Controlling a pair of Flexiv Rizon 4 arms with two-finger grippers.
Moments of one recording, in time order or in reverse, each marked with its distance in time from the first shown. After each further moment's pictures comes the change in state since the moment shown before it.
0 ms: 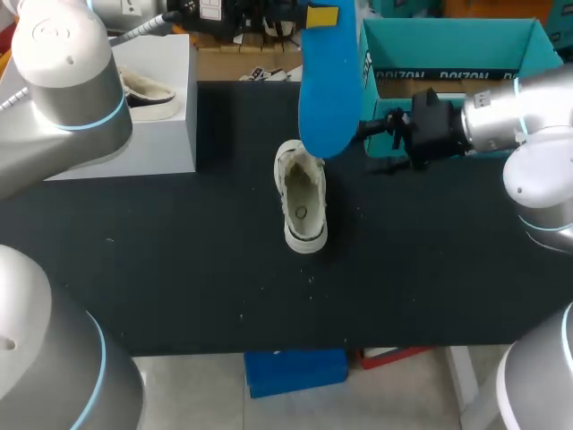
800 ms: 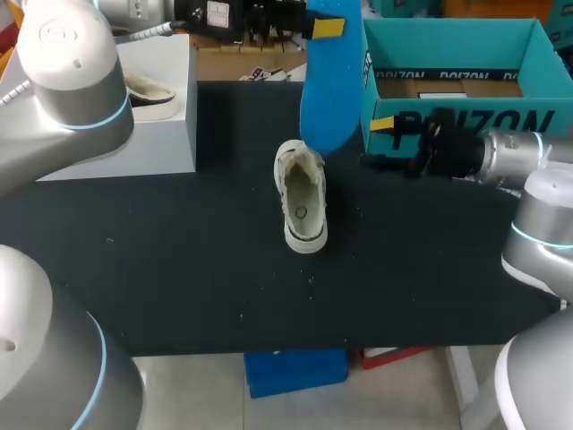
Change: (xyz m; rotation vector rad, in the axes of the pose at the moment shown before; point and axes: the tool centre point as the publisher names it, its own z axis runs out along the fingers) left arm 0.000 0.012 0.009 -0.070 -0.007 0.169; right arm 0.022 0.001 -0.025 0.051 0.625 -0.024
